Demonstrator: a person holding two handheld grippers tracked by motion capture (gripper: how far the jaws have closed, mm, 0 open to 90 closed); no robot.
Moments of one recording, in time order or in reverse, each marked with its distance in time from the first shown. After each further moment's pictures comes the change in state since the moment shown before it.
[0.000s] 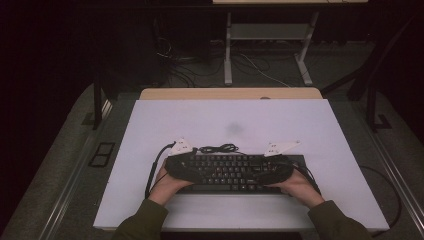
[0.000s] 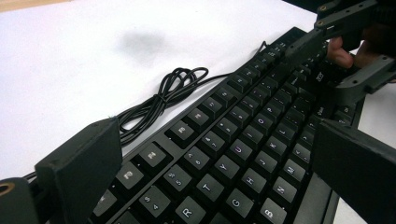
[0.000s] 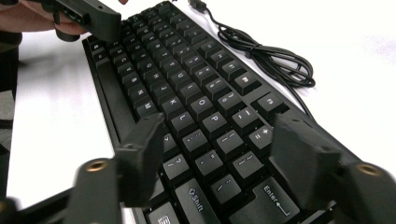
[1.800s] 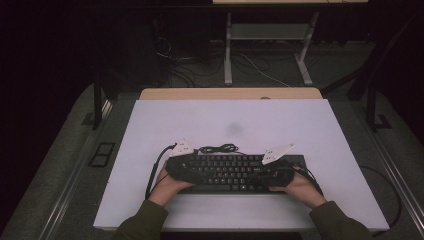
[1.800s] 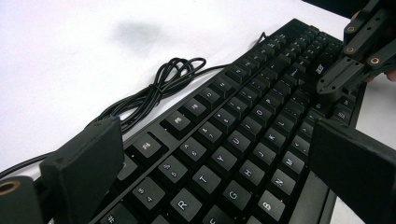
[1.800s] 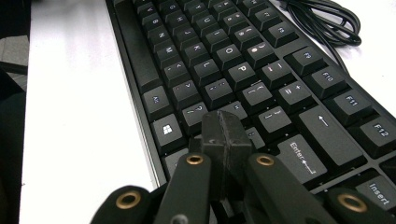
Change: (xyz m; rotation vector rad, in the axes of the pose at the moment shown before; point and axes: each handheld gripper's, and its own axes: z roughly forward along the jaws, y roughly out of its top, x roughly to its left) left arm 0.000 -0.004 0.003 0.025 -0.008 -0.009; right arm 0.002 -0.007 0.000 0.159 0.066 -0.090
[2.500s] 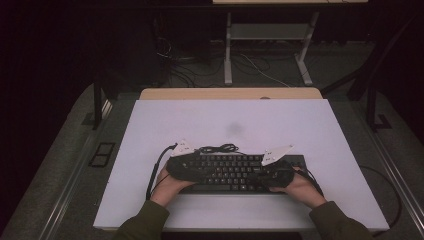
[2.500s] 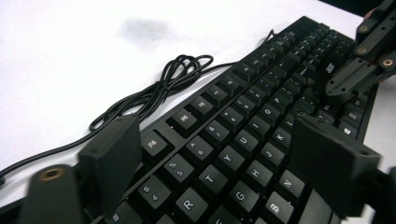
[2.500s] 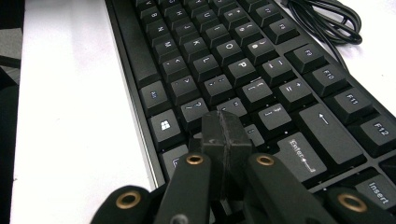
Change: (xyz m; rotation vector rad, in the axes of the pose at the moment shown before) left arm 0.000 -0.001 0.003 0.009 0.029 -0.011; right arm 0.001 -0.001 0.001 0.009 -0.011 -0.019
